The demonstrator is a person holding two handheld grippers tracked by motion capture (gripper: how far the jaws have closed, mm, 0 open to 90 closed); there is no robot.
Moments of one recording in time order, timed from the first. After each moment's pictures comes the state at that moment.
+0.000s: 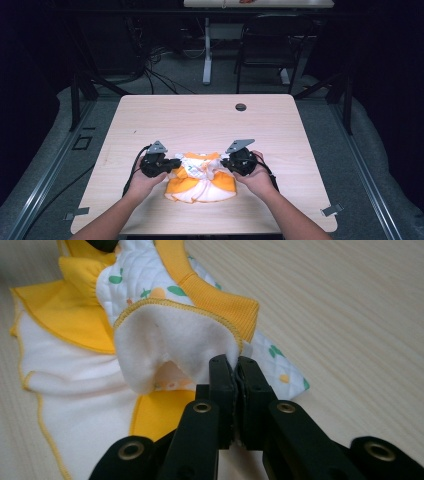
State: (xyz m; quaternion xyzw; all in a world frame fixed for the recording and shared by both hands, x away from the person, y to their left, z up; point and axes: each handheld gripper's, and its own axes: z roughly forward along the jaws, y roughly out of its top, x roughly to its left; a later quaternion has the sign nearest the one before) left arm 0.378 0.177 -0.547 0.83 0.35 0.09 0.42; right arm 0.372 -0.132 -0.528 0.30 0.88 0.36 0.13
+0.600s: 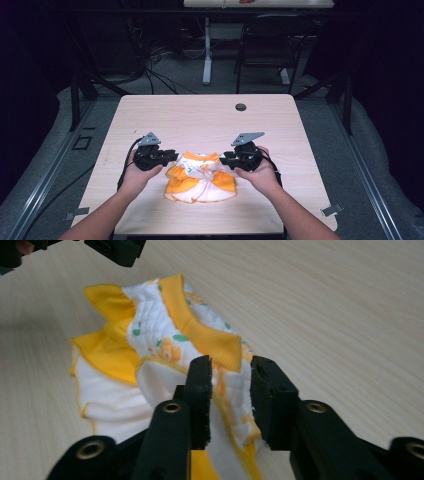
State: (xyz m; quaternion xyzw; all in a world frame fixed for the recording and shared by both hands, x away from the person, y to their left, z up) left arm 0.383 0.187 -0.511 0.82 0.36 0.10 0.44; right arm 0.369 -0.142 -0.494 0.32 0.85 0.41 0.10
